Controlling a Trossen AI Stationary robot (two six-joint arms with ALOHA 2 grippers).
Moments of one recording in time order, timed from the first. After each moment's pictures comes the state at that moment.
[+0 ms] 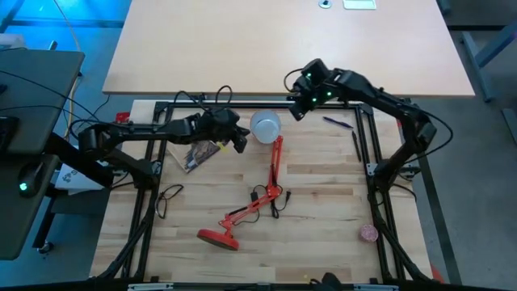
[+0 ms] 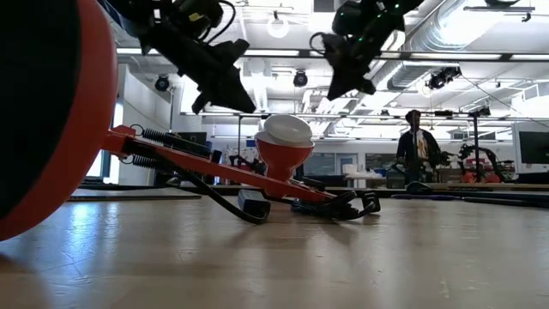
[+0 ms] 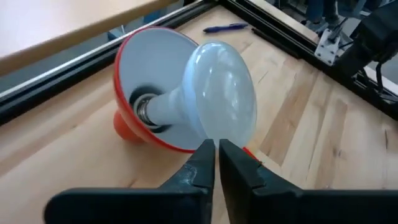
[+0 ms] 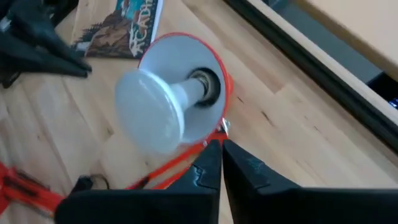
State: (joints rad) left arm 0.34 1.43 0.89 -0.02 -0.06 -0.36; right arm -0.63 1.63 1.52 -0.85 -0.25 0.17
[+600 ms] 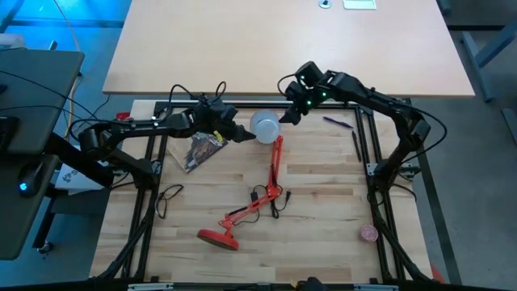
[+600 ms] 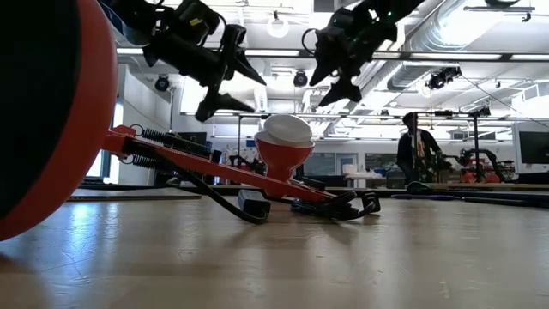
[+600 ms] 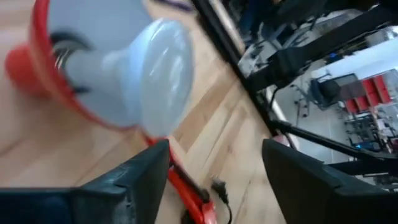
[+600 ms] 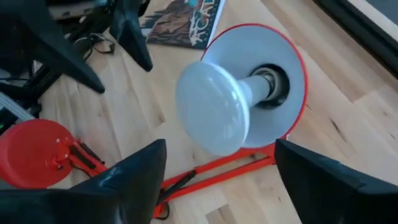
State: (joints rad) left arm 0.45 1.43 0.89 0.05 0.35 -0.74; right arm -0.62 1.67 1.52 -0.82 -0.47 0.12
